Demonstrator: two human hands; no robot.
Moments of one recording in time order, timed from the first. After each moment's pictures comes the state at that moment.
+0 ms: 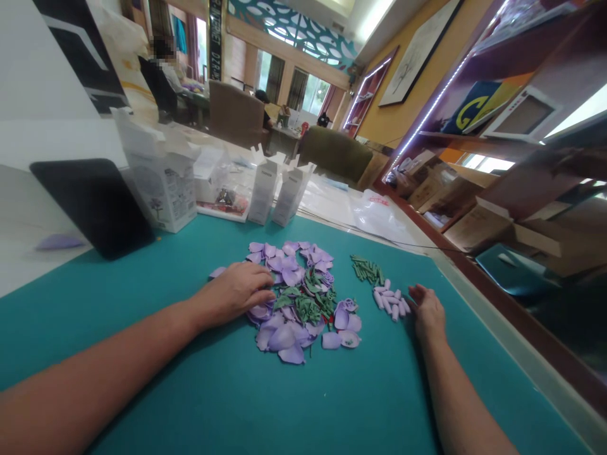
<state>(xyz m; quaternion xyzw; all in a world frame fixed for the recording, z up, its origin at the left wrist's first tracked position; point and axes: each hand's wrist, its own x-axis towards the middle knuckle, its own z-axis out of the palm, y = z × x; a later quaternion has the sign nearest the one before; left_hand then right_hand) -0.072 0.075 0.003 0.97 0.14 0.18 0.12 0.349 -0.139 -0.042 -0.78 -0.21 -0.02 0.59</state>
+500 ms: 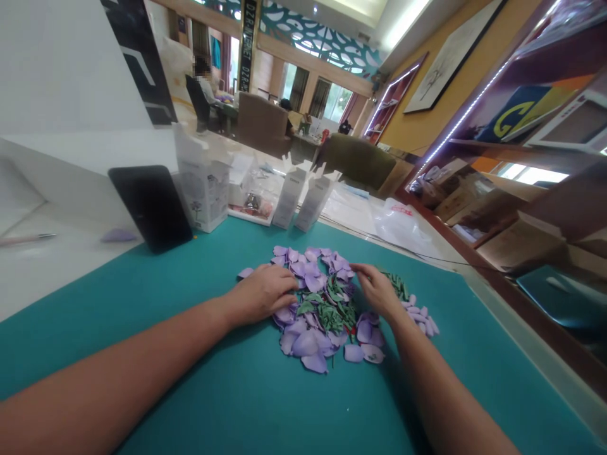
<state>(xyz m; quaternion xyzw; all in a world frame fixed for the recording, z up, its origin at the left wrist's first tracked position) -0.076 0.068 0.006 0.96 0.15 0.19 0.12 0.224 -0.022 -0.002 -0.73 -0.60 0.01 0.32</state>
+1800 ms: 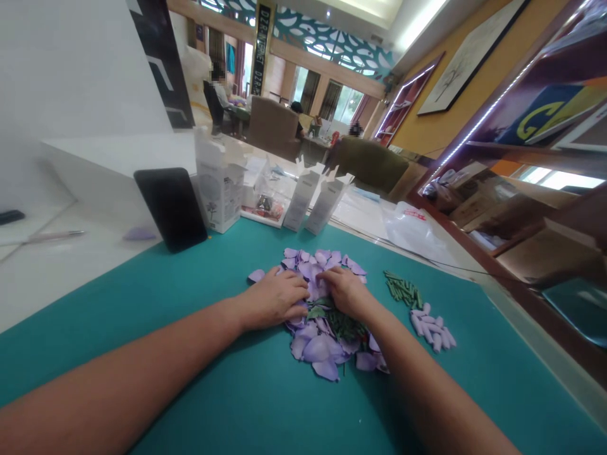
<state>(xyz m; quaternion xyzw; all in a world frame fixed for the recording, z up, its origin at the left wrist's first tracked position) -0.079 0.063 0.006 0.98 0.14 0.14 0.07 0.141 0.010 0.018 -0.65 -0.75 0.04 0.07</state>
